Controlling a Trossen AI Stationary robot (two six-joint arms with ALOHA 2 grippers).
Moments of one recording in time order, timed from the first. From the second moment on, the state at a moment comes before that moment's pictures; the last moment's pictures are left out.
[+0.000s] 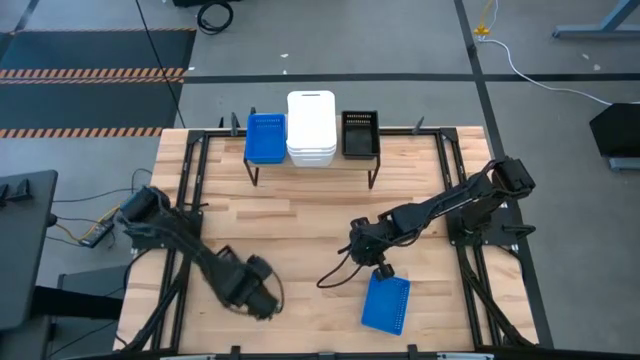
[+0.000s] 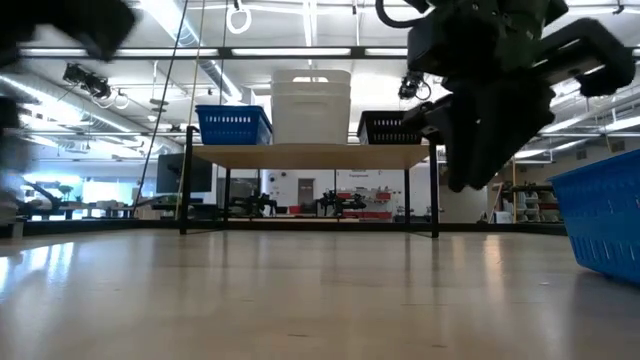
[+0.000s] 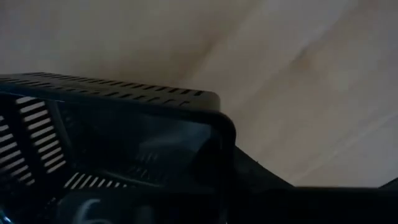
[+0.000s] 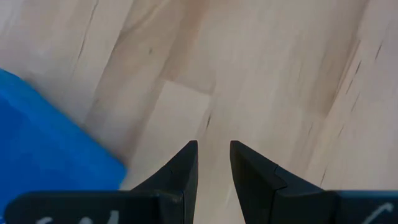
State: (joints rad) left arm -0.66 1.77 1.28 -1.08 0.02 -1.41; right arm 0.27 1.64 1.00 -0.49 -0.07 -0.08
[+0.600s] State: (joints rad) left arm -0.34 1.72 1.80 -1.36 -0.37 -0.52; right arm 0.43 1.57 1.05 -0.70 -0.07 0.35
